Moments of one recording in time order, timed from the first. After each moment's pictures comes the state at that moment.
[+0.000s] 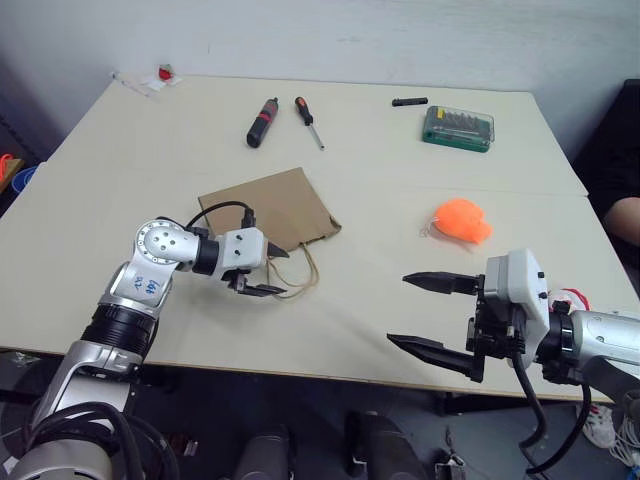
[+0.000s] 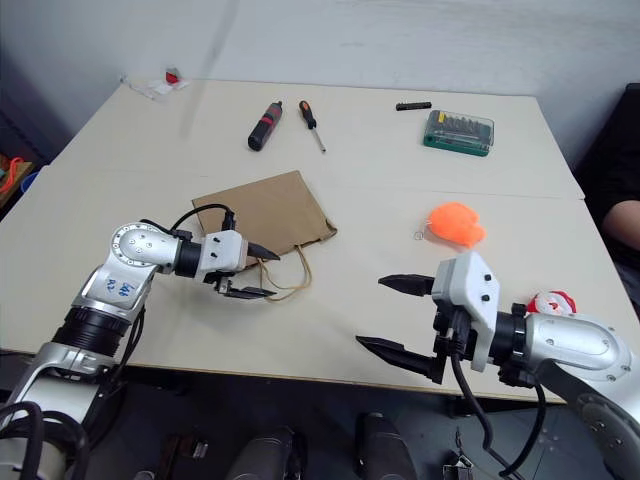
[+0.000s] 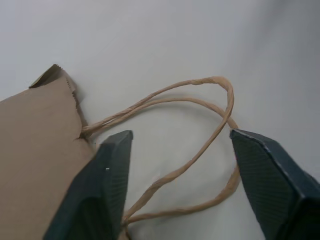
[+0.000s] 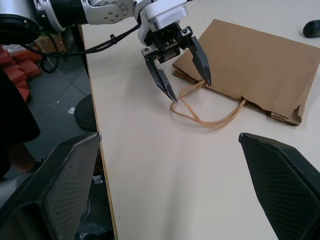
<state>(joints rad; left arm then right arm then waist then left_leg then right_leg) -0.70 0.64 -0.23 0.38 -0.05 -0.13 -1.21 -0.01 -0.89 -0.28 -0.80 0.92 0.72 0.75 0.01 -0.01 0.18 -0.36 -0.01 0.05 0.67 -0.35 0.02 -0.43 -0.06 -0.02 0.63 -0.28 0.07</state>
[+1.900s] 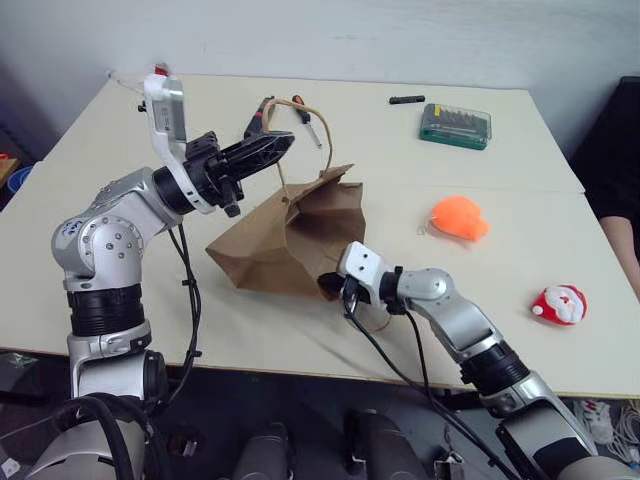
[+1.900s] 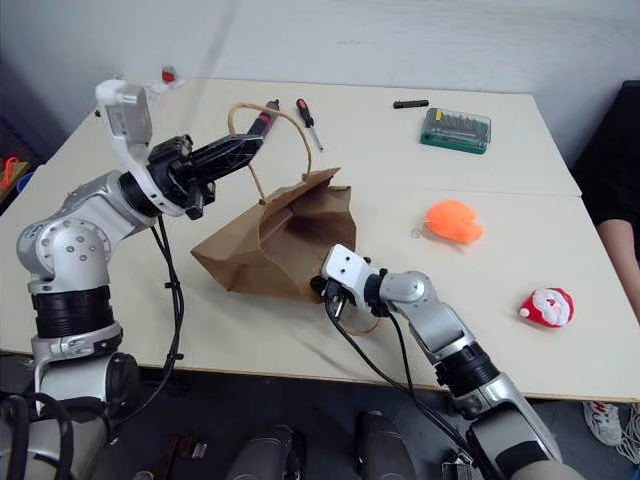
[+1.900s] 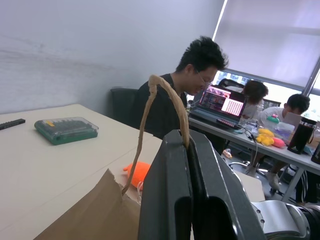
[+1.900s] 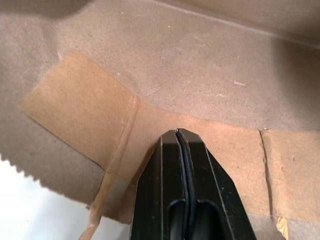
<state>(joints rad) -0.81 0.49 0.28 0.00 -0.82 0.83 -0.84 -0.53 -0.40 0.38 0.11 0.09 0.28 0.77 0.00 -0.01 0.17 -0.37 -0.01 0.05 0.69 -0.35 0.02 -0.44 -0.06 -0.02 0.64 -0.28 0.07</state>
